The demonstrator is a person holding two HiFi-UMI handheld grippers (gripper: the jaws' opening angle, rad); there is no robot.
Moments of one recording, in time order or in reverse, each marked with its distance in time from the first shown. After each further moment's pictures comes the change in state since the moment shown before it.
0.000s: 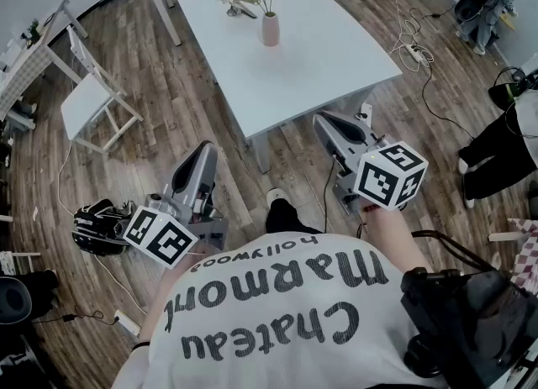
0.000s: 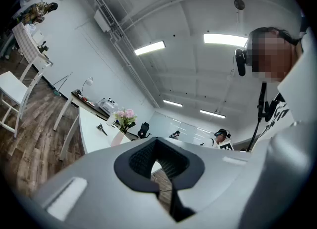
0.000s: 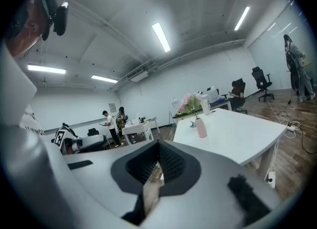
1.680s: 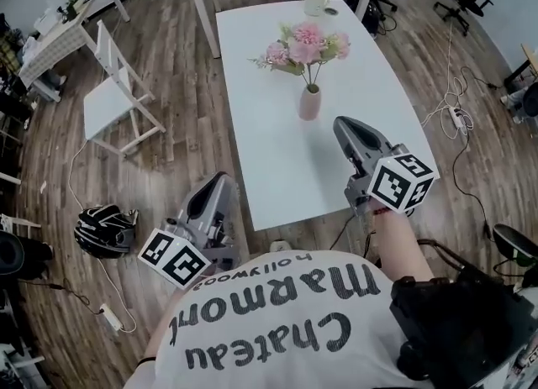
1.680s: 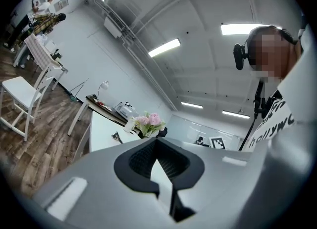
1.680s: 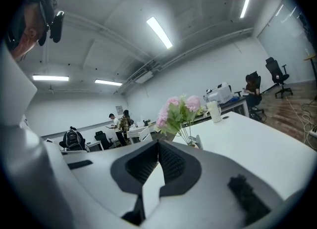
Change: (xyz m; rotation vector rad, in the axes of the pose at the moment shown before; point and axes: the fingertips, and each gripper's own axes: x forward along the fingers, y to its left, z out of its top) left arm 0.136 0.112 0.028 -0.014 -0.043 0.208; right arm 0.189 -0.162 0.094 0.004 -0.007 0.143
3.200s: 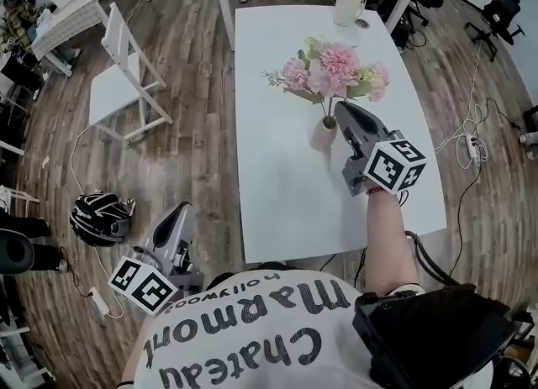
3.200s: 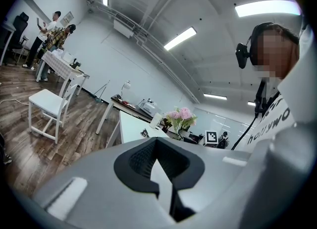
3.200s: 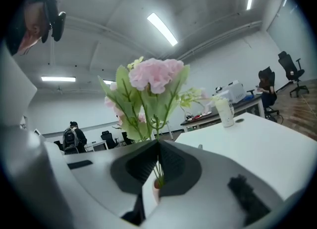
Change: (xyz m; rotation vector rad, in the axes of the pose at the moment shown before) left arm -0.018 0.077 0.007 0.006 0.072 0.286; right arm 0.126 -0.091 0.006 -0.032 -0.018 0.122
